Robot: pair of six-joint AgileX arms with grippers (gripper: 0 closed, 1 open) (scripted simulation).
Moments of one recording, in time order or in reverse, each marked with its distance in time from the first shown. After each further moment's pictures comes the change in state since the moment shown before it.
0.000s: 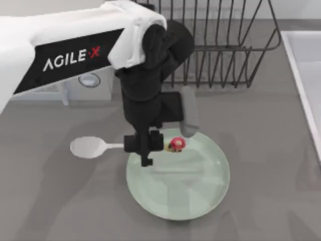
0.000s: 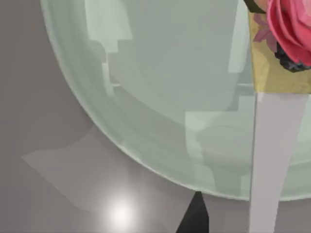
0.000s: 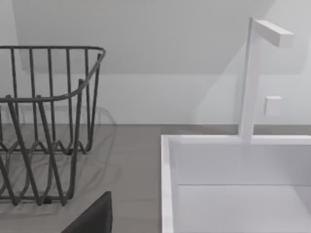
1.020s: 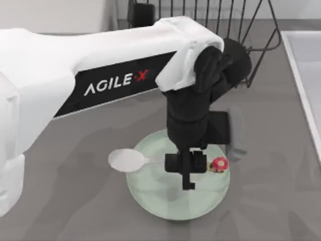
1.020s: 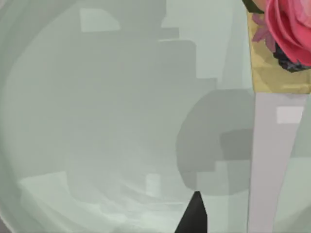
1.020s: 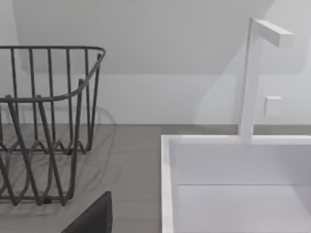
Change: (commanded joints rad) left arm -0.187 0.034 0.081 -0.025 0.023 -0.072; right arm 0.000 0.000 0.000 0.000 0.000 0.000
